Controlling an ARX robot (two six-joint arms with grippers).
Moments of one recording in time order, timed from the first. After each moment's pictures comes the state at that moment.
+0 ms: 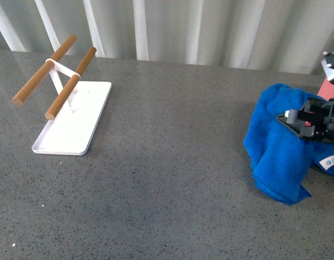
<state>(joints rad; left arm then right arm) 0.00 0.00 0.02 0.00 0.00 0.00 0.02 2.05 0.76 0.69 -0.43 0.16</state>
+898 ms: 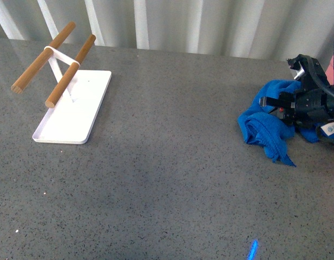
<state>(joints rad) 0.00 0.00 0.02 0.00 0.00 0.00 -0.01 2.36 1.23 0.29 -0.22 0.11</state>
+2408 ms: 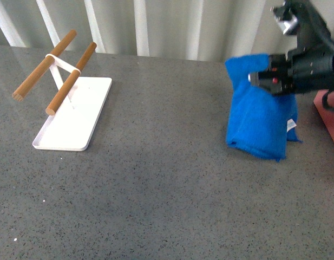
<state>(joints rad) 0.00 0.00 0.02 0.00 0.00 0.00 0.11 1.99 1.06 0.33 -0.28 -0.08</state>
